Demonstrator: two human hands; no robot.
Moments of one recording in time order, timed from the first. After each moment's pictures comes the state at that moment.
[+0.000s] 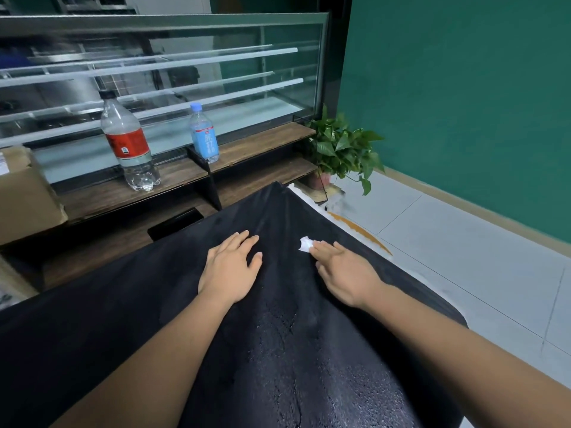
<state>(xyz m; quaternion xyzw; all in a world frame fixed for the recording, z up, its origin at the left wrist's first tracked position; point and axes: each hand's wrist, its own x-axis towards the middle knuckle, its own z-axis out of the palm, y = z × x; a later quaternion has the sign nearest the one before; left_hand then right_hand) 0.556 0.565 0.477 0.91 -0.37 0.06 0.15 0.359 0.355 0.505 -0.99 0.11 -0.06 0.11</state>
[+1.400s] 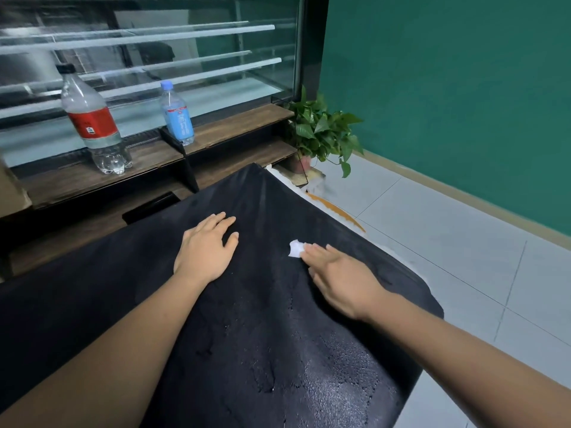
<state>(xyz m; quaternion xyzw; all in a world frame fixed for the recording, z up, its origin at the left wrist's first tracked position) 0.554 0.567 0.479 0.91 -0.38 0.05 0.14 0.282 0.378 0.506 -0.99 0.09 -0.06 0.10</state>
